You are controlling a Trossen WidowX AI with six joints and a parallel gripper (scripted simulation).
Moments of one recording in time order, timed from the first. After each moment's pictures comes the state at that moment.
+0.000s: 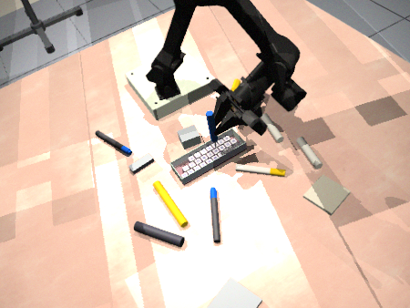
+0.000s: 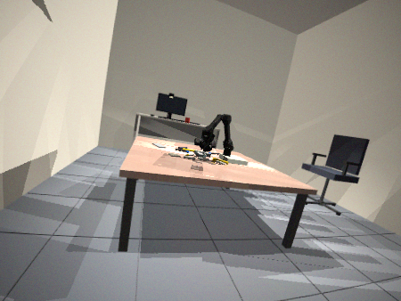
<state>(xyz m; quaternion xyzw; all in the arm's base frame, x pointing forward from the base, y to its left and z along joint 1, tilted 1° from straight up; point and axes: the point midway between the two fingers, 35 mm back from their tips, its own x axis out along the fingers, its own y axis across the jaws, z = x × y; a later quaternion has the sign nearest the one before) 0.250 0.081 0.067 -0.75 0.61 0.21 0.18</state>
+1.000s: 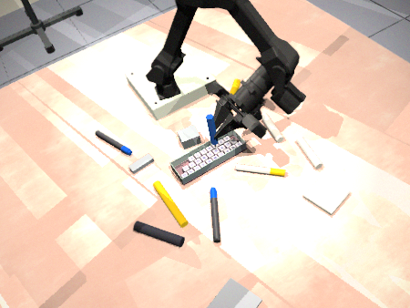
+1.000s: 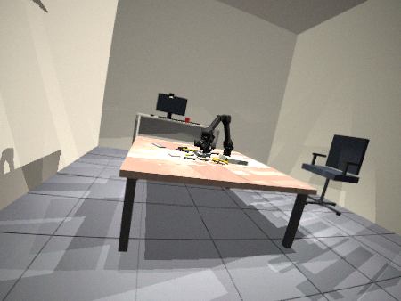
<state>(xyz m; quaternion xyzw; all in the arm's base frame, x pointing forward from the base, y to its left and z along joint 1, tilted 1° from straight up) 0.250 0.081 0.056 -0.75 0.61 0.21 0.18</state>
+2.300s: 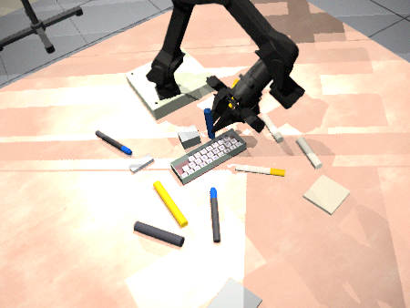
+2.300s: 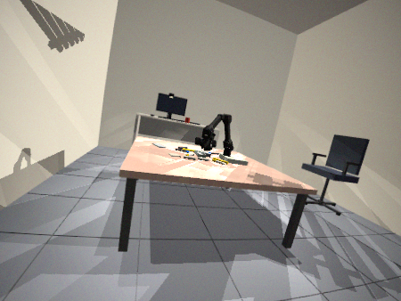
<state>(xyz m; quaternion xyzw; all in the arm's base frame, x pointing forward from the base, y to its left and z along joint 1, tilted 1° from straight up) 0.247 0.078 0.075 -0.75 0.61 0.21 0.17</state>
